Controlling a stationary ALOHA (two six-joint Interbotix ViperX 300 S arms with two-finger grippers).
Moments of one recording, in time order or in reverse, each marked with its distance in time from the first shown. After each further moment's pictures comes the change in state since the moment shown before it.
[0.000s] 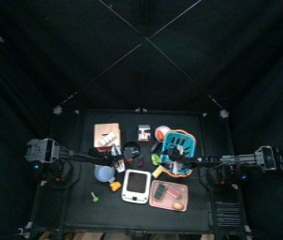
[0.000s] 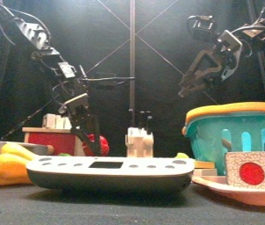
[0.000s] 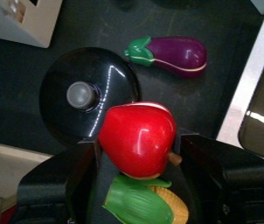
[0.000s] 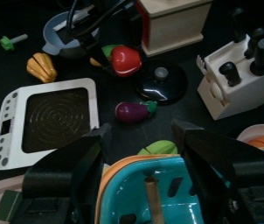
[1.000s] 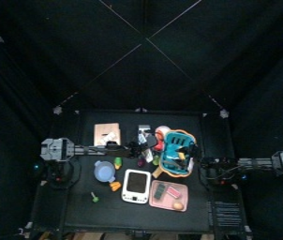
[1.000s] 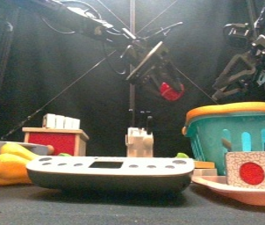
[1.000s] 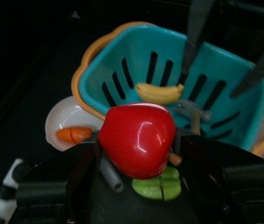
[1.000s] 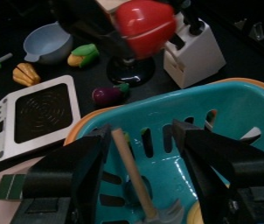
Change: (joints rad) left arm 0.063 0.201 -0.617 0.011 -0.018 0.000; right arm -0.011 -0.370 0.232 0.133 0.112 -0.005
